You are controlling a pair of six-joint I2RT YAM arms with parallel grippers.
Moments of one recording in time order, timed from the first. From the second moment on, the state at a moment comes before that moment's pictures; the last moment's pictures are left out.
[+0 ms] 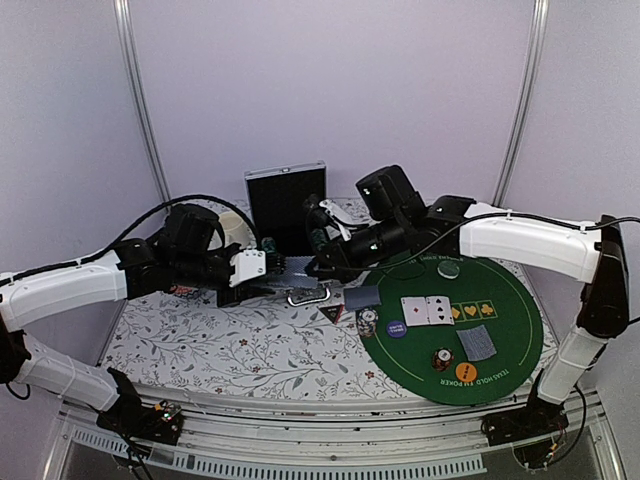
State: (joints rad) left arm -0.75 1.23 0.89 -0.30 0.24 0.81; right arm 0.93 1.72 1.47 -0.38 -0.41 0.21
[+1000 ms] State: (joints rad) left arm -0.75 1.23 0.89 -0.30 0.26 0.81; right arm 0.54 1.53 0.99 -0.73 0.69 -0.25
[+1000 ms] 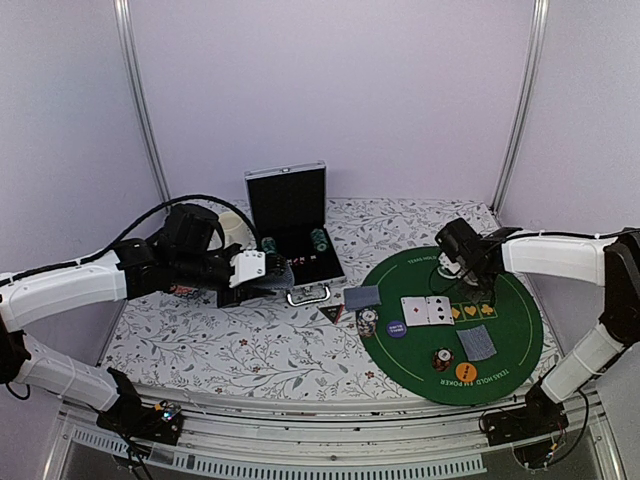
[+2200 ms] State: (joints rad) left arm -0.75 1.23 0.89 -0.30 0.25 0.81; right arm 0.53 1.56 0.72 -0.41 0.48 -0.65
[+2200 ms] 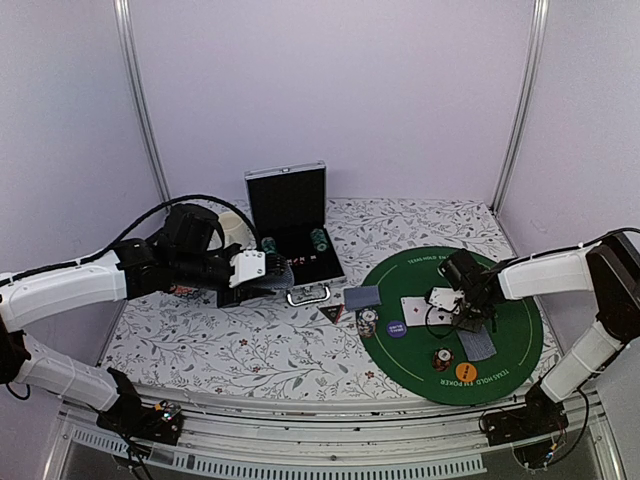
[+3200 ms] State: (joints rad) left arm -0.75 1.23 0.89 -0.30 0.25 0.82; right arm 0.54 1.57 0.79 -0.53 0.41 -0.60
